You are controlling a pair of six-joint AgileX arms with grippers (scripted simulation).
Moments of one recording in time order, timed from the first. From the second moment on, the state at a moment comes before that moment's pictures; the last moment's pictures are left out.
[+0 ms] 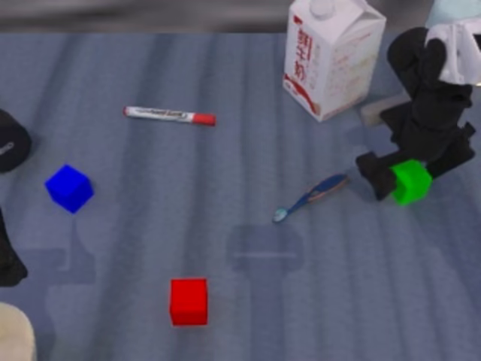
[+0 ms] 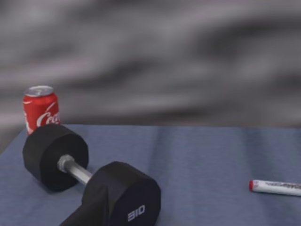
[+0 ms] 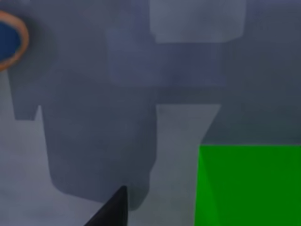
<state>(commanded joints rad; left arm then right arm) 0.02 0.00 0.00 0.00 0.00 0.00 0.24 2.29 1.64 -0.92 0.00 -0.16</state>
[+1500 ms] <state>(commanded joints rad) 0.02 0.00 0.00 0.00 0.00 0.00 0.24 2.21 1.78 -1.13 0.00 -0.16</state>
